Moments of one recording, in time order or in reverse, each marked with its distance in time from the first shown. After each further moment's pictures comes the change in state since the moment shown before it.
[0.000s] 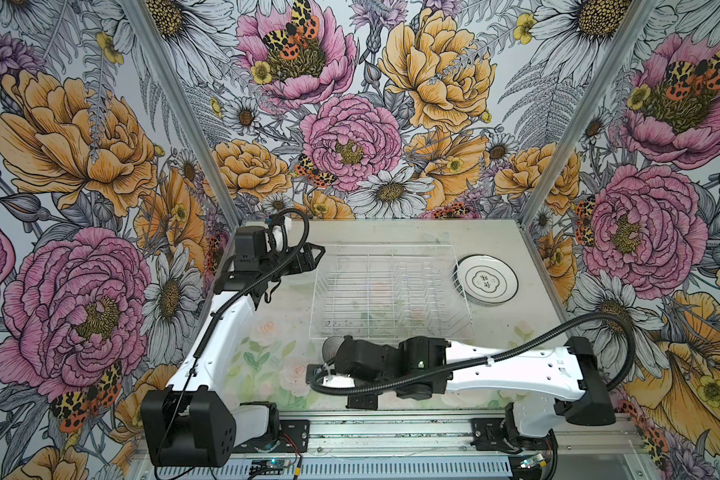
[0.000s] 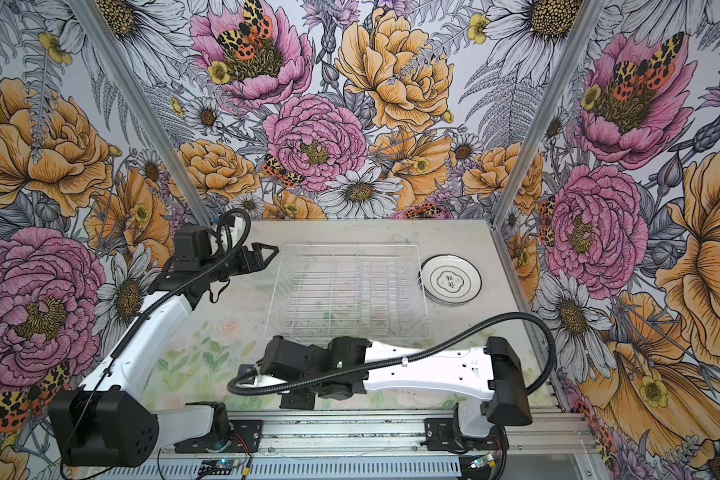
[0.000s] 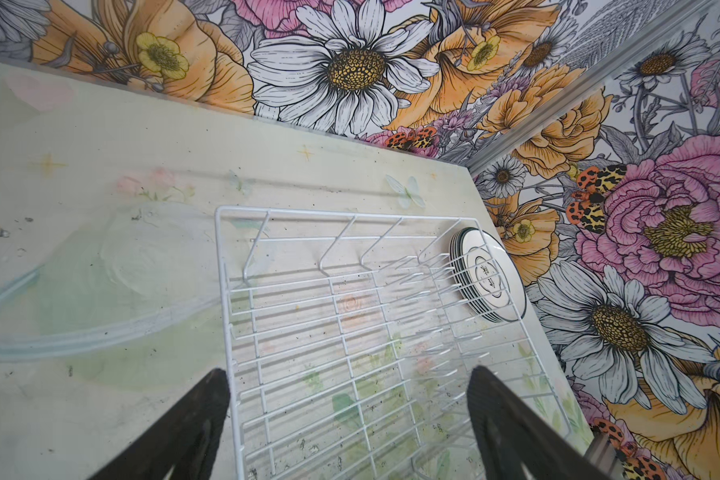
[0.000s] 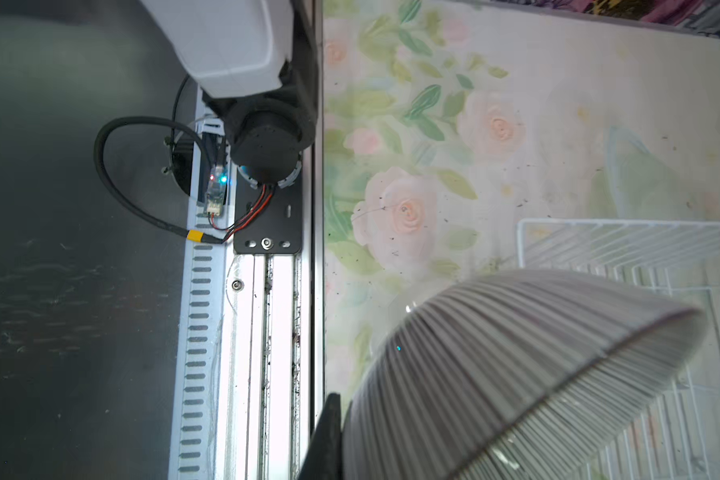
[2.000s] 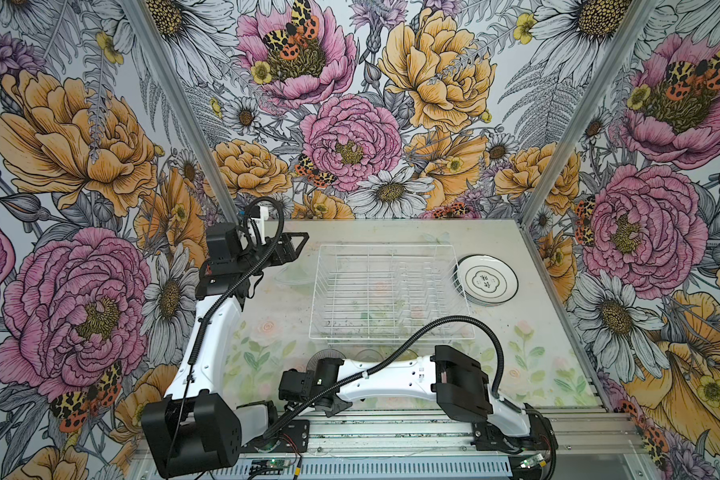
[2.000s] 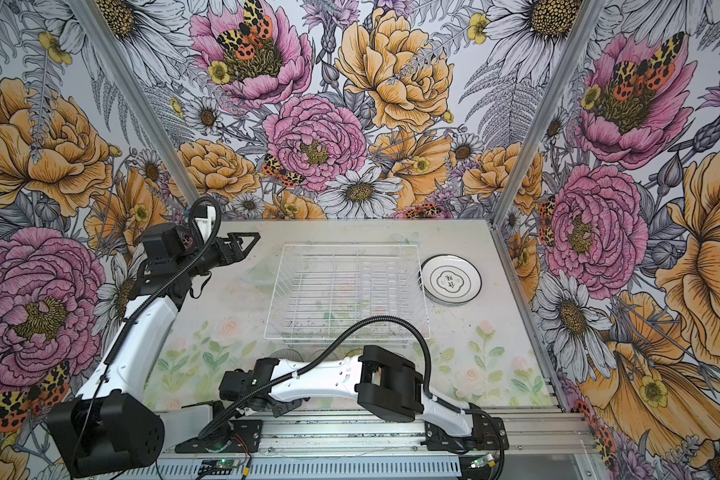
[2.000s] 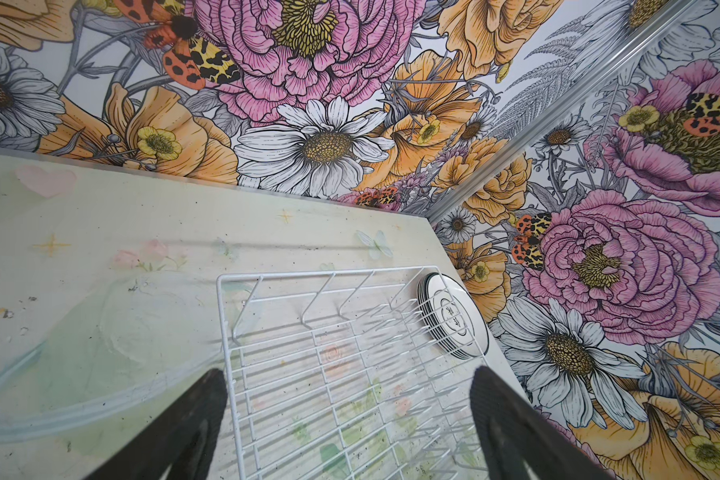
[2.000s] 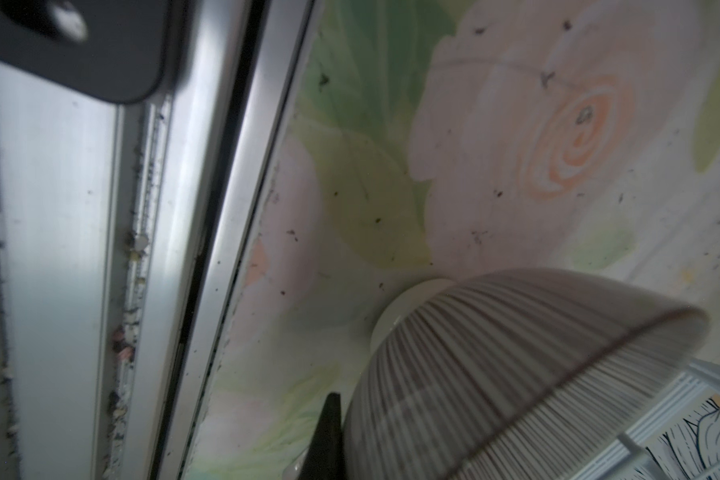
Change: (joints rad) left arm 0.148 -0.019 -0.010 0.163 0.196 -0.053; right arm -0.025 0.620 0.383 -0.280 0.235 -0.355
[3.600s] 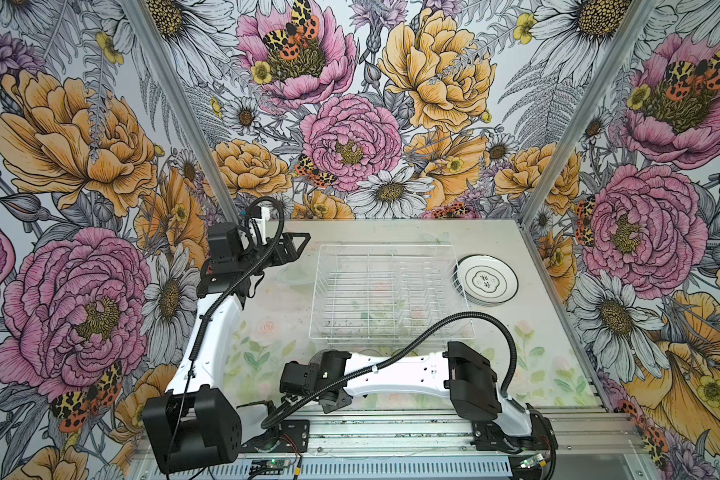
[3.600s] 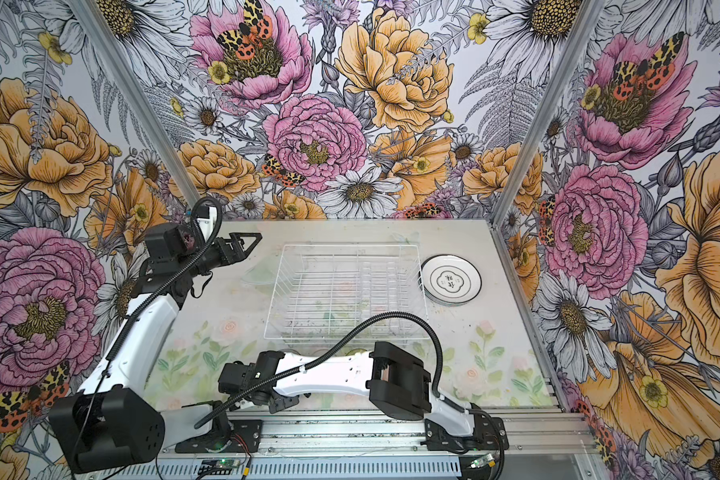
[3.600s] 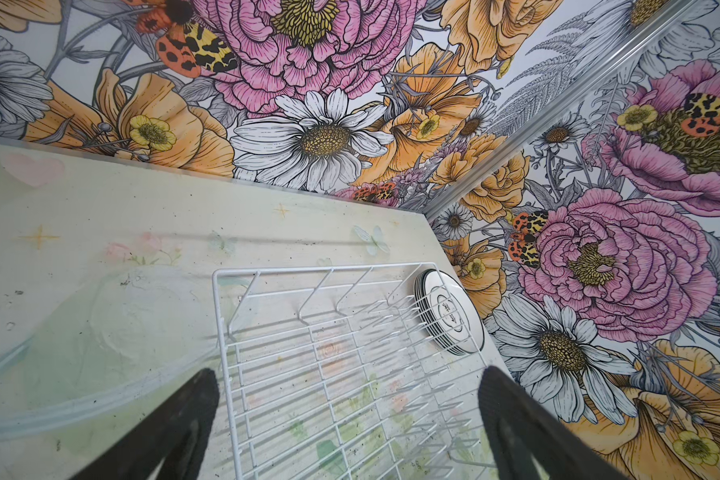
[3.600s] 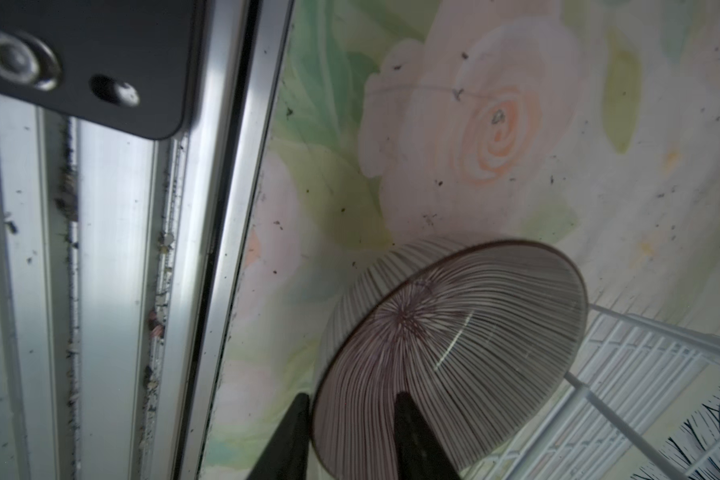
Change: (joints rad) left arm 0.000 0.021 -0.001 0.003 0.016 -0.007; right arm -0.009 -0.082 -0.001 0.000 -0.059 0.058
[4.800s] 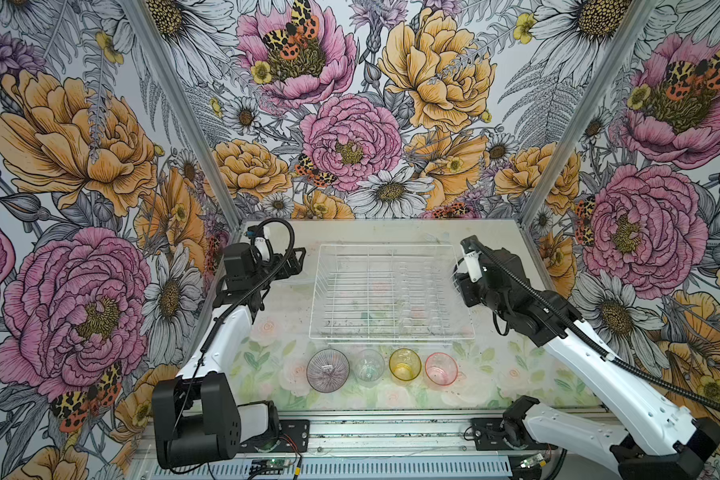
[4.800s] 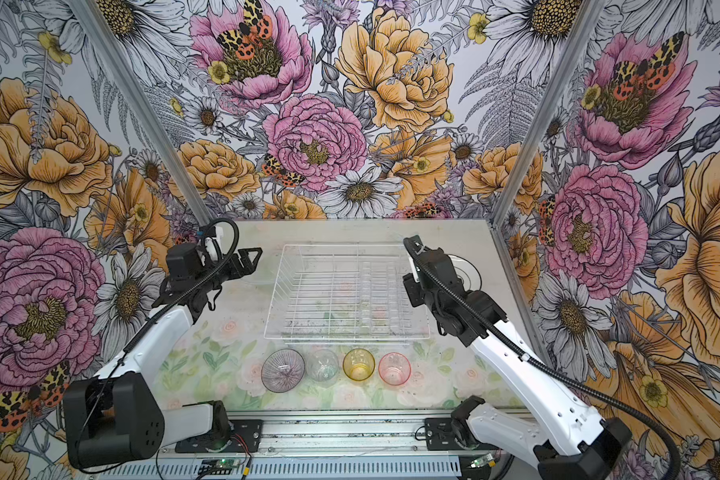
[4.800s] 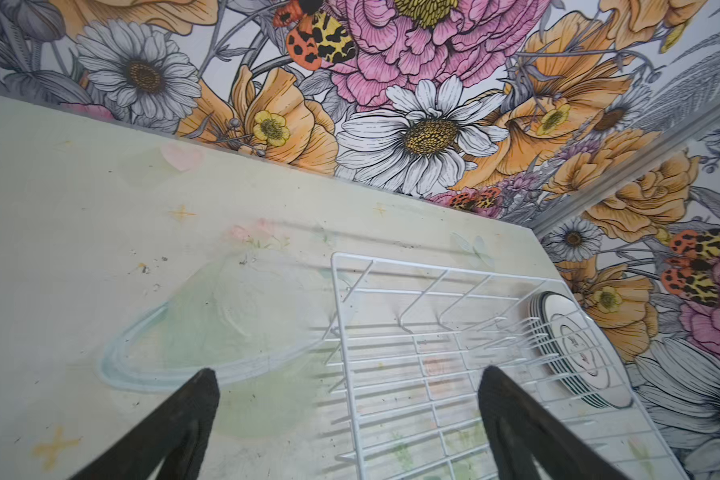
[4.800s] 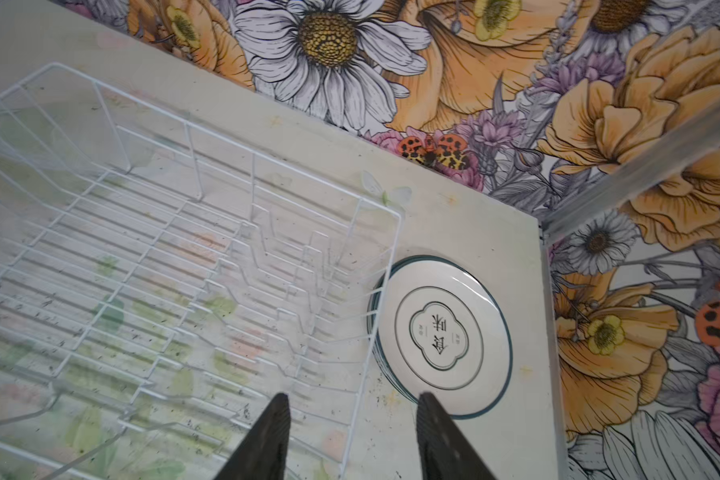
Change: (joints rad) left arm -0.023 0.018 -0.282 0.283 -0.320 0.085; right arm -0.928 -1.191 -0.807 0.385 0.121 0.504
